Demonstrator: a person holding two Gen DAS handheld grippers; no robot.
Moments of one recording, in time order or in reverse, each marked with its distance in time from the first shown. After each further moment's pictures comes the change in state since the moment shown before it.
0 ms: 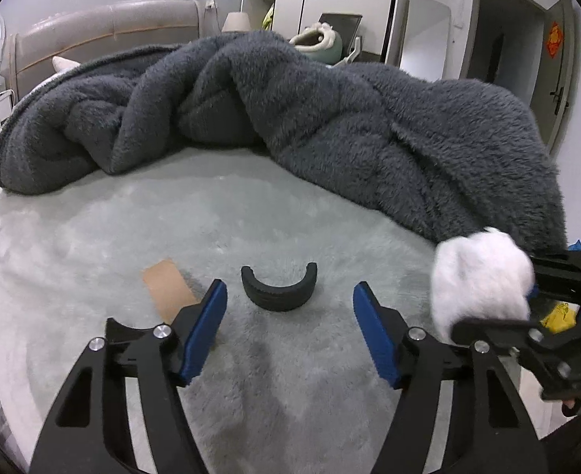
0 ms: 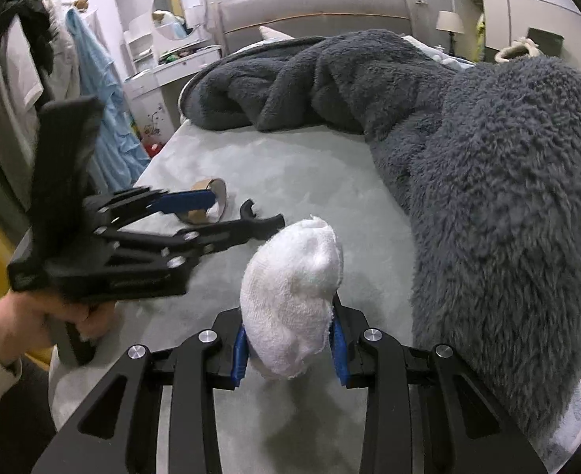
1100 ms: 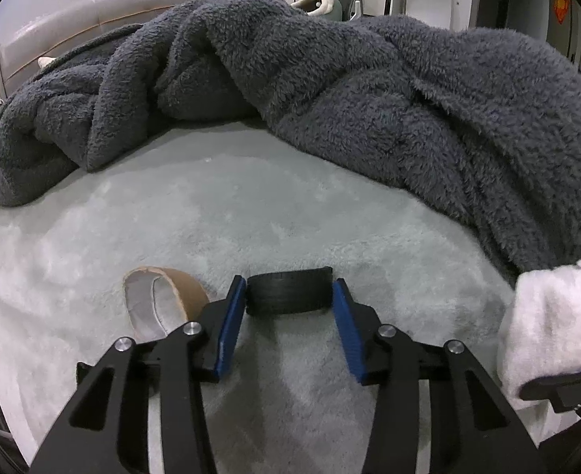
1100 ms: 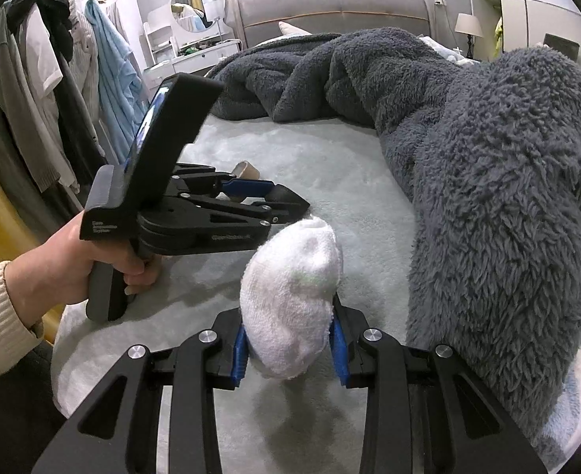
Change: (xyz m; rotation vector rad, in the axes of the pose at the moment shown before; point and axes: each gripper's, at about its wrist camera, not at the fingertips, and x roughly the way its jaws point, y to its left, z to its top) left arm 0.049 -0.003 0.017 0.063 0.115 0.041; right arm -0.010 -0.003 -0.010 -0.029 0.013 0.045
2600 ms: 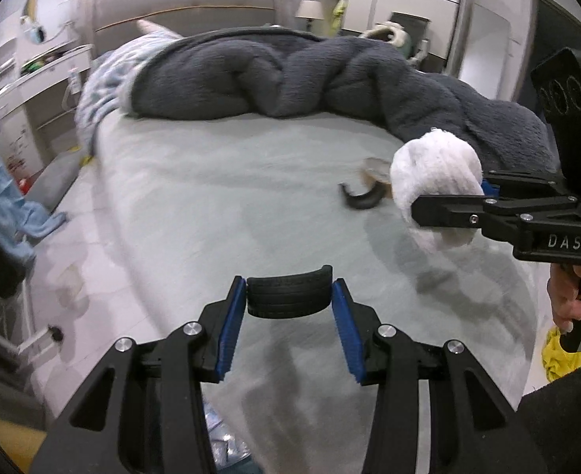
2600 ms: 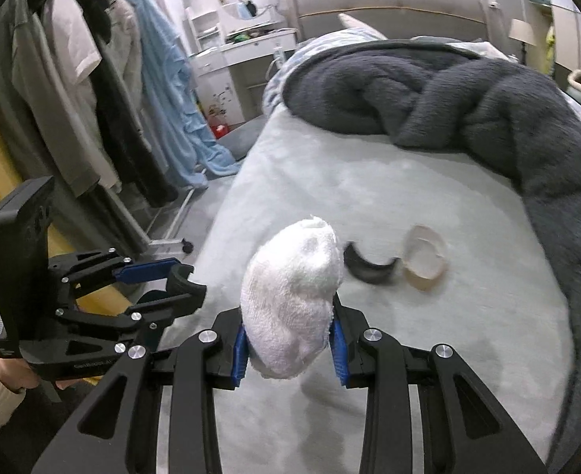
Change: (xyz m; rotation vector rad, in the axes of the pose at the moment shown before) left arm -0.182 0.117 -0.139 -0.221 -0.052 0.130; right arm 0.075 0.156 0.078 -0.086 0.054 0.143
